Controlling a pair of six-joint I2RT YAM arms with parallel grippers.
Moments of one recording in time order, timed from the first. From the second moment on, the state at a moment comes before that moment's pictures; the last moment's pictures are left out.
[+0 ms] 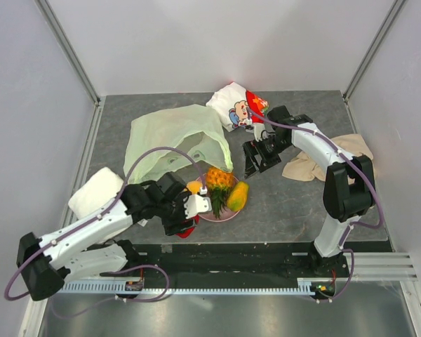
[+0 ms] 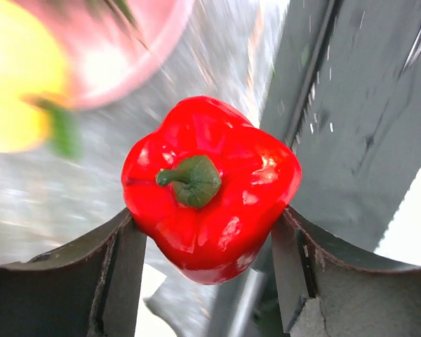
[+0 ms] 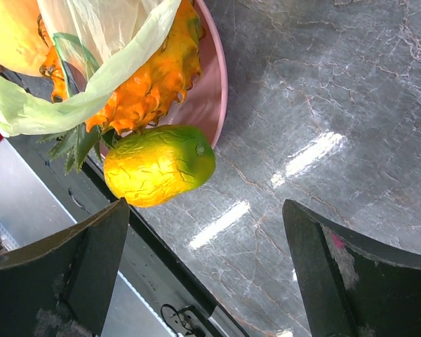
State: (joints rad) left arm -0.87 1.04 0.80 -0.91 0.22 0.46; right arm 0.30 1.80 1.43 -0.96 -0.60 -0.18
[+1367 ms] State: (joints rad) left arm -0.87 1.15 0.63 -0.25 0.07 0.36; right arm 0.30 1.79 1.40 -0.97 -0.57 -0.19
